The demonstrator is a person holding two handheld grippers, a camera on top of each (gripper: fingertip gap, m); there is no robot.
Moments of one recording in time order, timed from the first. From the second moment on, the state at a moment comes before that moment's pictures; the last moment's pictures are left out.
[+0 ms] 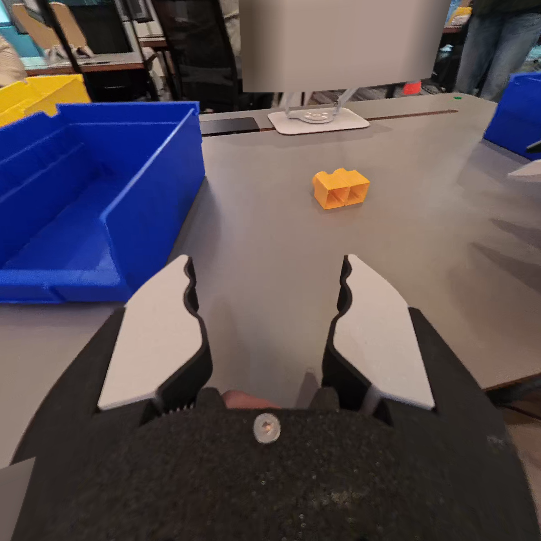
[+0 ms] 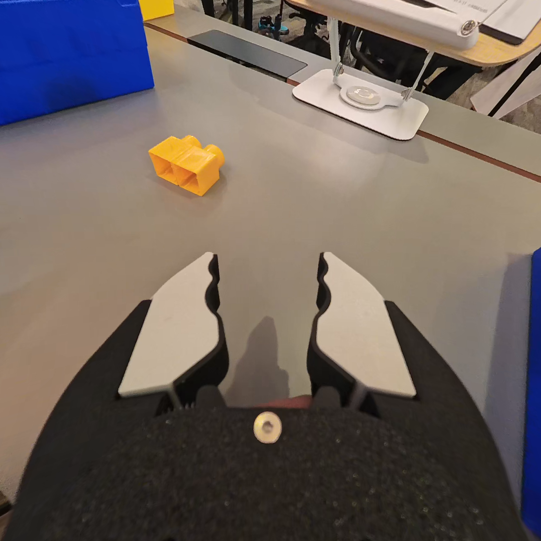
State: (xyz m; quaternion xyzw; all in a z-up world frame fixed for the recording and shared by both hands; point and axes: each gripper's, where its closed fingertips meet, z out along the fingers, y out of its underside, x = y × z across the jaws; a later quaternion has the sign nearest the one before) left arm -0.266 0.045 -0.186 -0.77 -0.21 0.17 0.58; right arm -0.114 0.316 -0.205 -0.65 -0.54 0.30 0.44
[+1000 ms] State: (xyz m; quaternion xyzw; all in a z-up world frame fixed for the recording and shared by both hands) left arm -0.490 0.107 -0.255 -0.98 -0.13 0.00 0.14; right arm -0.110 0.348 -0.215 -0.68 -0.53 0.28 0.43
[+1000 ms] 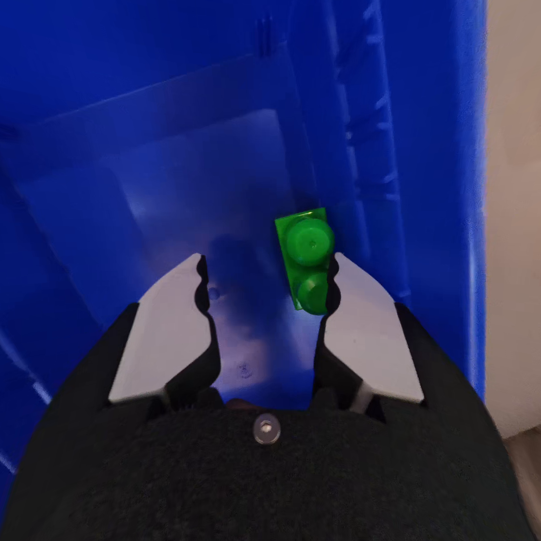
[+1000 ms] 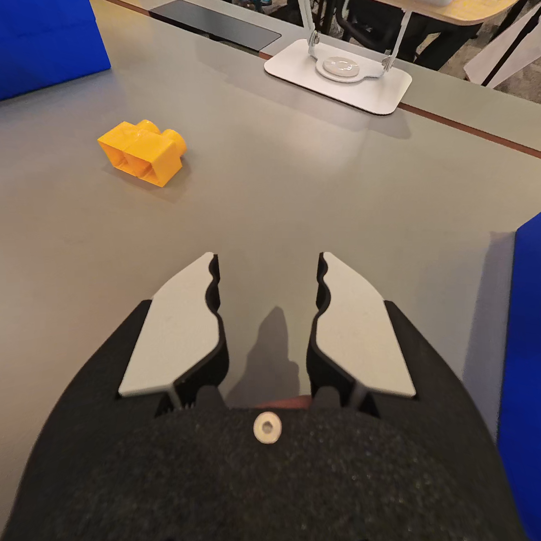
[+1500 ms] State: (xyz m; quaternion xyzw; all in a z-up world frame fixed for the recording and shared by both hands) left arm -0.465 0.111 -0.256 -0.98 -0.13 -0.10 0.15; right arm -0.104 0.347 -0.214 -0.68 -0.52 0.29 0.43
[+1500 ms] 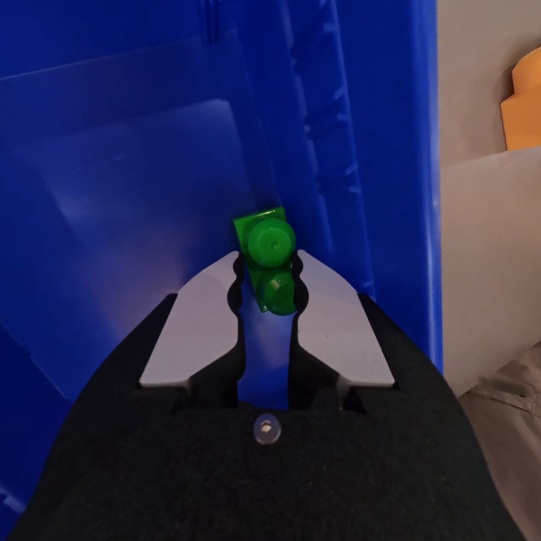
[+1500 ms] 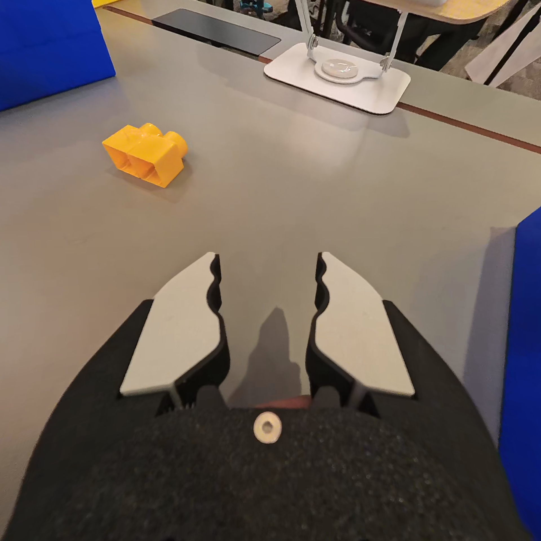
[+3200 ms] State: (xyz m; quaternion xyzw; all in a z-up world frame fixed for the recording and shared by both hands) left arm -0.221 0.074 -0.174 -0.82 -0.14 0.13 0.54; right arm -0.083 0.299 -0.191 -0.64 -0.52 0.34 0.46
